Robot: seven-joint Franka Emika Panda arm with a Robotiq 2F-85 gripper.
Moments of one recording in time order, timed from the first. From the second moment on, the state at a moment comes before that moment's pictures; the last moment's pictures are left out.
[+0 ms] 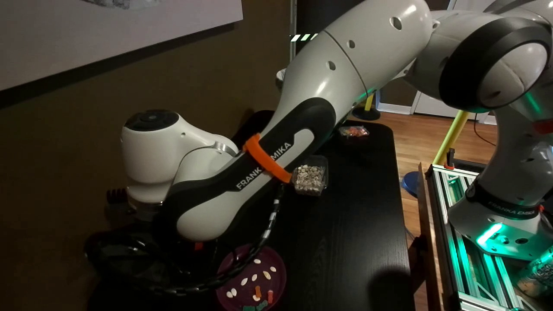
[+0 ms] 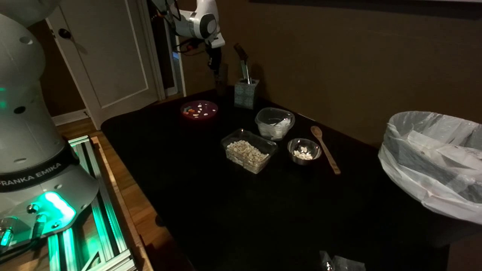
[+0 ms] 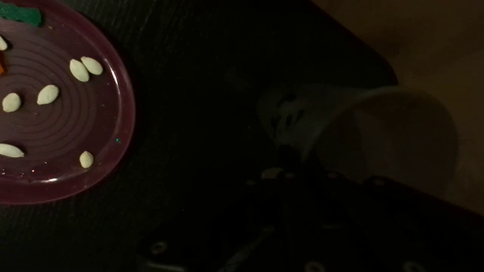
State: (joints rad) arm 0.53 0.92 0.01 -1.26 0.00 2.47 1.51
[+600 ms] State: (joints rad) arm 0.53 0.90 0.00 -1.25 -0.01 2.40 1.51
